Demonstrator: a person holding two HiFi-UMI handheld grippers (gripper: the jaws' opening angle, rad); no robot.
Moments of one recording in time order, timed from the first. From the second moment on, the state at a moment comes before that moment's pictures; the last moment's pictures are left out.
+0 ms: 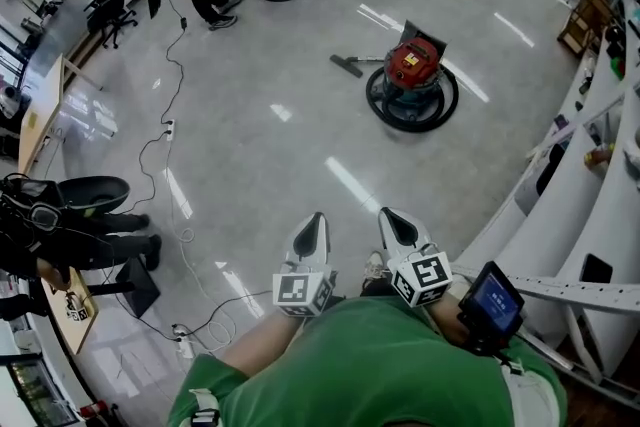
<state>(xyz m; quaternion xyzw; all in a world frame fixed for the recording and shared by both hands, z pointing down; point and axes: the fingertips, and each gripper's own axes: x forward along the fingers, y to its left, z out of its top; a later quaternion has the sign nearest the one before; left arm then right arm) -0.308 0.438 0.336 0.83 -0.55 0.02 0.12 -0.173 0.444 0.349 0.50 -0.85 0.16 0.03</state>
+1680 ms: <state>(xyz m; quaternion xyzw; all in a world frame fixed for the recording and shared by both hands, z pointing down) -0.343 0.230 0.326 0.92 -0.36 0.02 0.12 -0.220 0.282 0.338 0.68 -0.72 0.14 0.01</state>
